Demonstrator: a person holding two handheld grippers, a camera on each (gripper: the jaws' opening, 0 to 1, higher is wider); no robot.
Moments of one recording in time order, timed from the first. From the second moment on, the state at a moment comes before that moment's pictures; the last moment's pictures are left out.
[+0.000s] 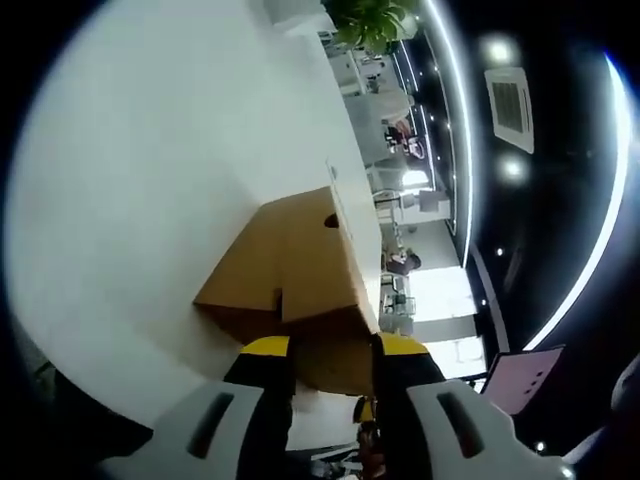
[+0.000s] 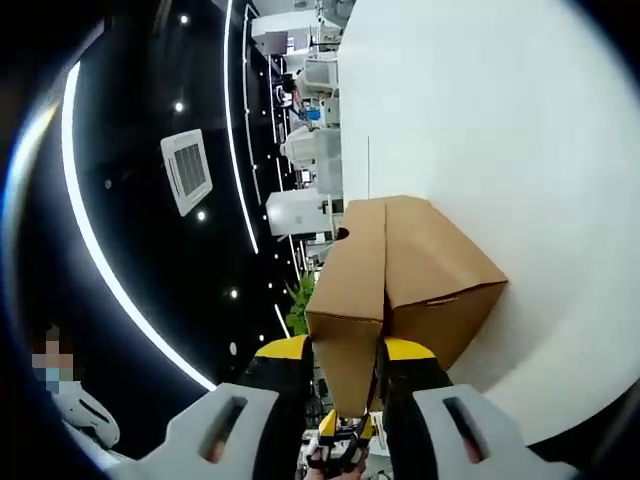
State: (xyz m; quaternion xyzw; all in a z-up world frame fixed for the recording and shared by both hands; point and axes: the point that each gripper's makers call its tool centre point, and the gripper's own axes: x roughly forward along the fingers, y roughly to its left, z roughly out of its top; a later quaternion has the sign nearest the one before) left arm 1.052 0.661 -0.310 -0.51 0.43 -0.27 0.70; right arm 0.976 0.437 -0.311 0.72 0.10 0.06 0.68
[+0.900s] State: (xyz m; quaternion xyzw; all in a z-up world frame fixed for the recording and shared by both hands) left arm 1.062 0.660 -0.286 -0.48 0.39 -0.32 0.72; right arm 0.990 0.435 -0.273 0.72 0.07 0.10 0.69
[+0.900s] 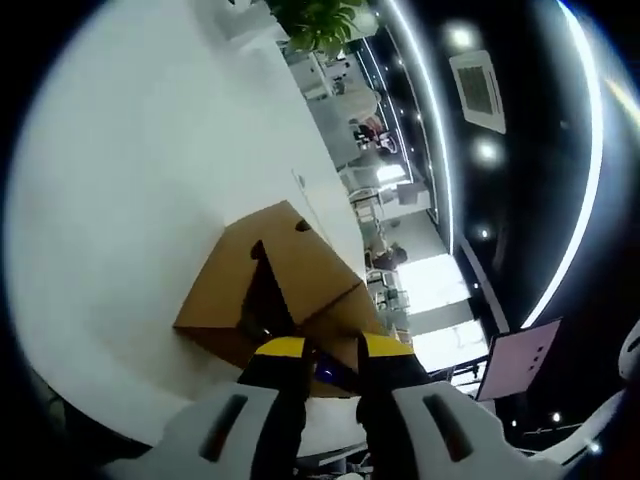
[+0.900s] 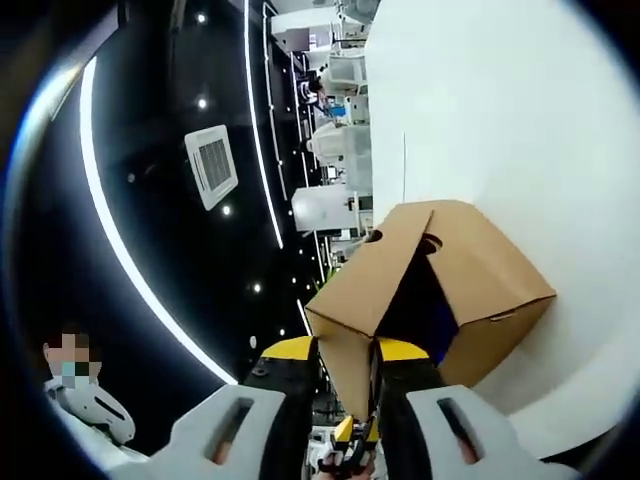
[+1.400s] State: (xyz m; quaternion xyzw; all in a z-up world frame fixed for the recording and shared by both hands) left arm 1.076 0.653 -0.260 -0.50 0.36 -0.33 0.72; right arm 1.006 0.429 -0.249 0.72 0.04 0.11 0.68
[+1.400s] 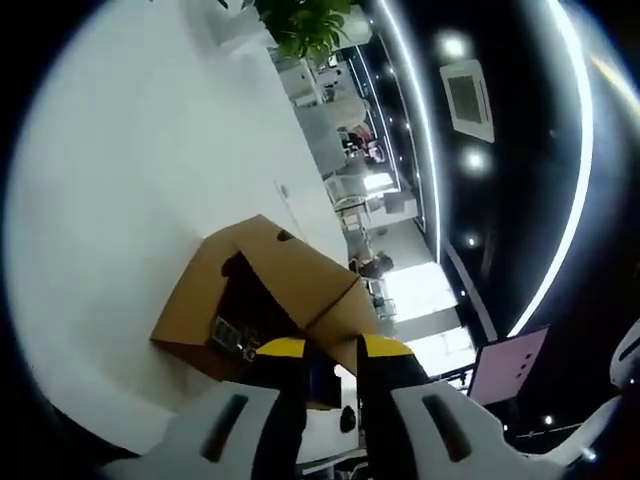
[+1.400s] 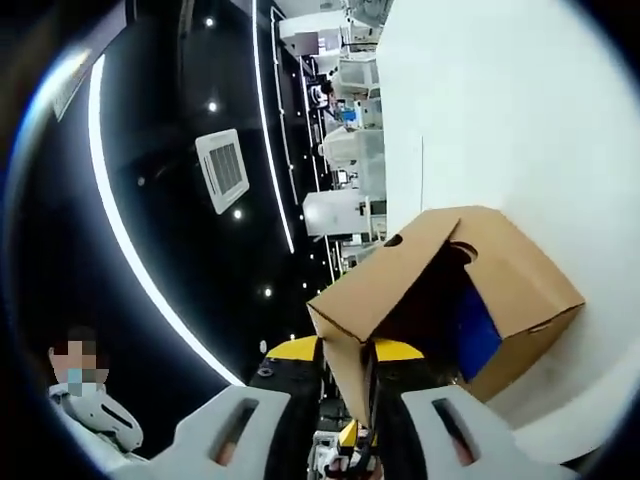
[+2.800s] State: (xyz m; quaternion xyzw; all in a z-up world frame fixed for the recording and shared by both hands) left arm 1.100 0.644 -0.233 -0.46 0.34 -0.35 0.74; right arm 1.005 0.417 -0.232 0.48 0.13 0.05 0.87
